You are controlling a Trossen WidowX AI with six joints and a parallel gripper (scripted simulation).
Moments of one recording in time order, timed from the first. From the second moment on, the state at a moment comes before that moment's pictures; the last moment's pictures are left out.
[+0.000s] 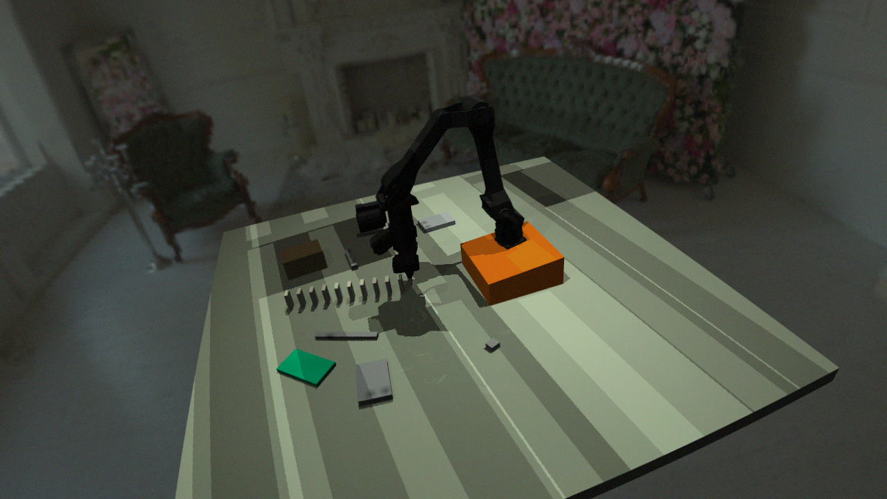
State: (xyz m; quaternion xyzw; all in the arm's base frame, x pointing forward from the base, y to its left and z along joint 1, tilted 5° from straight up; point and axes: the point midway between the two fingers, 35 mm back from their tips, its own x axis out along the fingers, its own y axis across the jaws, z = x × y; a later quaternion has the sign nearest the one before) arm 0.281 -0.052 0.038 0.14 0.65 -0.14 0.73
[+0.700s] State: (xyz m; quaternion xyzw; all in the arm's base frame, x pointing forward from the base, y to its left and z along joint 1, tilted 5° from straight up) arm 0.277 -0.051 0.015 0.14 0.65 -0.14 0.73
